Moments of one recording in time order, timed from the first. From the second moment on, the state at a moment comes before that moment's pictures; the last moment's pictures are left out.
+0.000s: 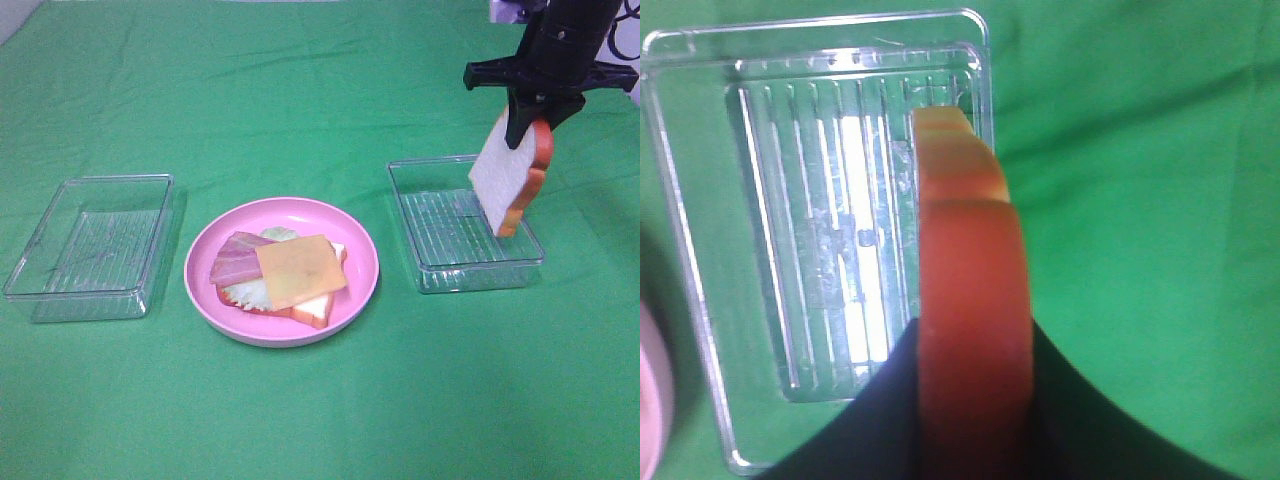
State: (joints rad) left arm -0.58 0.00 -0.50 0.07 1.05 -0.09; right arm 0.15 2.12 -1.87 0.06 1.22 0.09
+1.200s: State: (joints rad) left arm -0.58 0.00 -0.50 0.07 1.05 -0.09; right arm 0.40 2.11 -1.49 1.03 0.92 -0.31
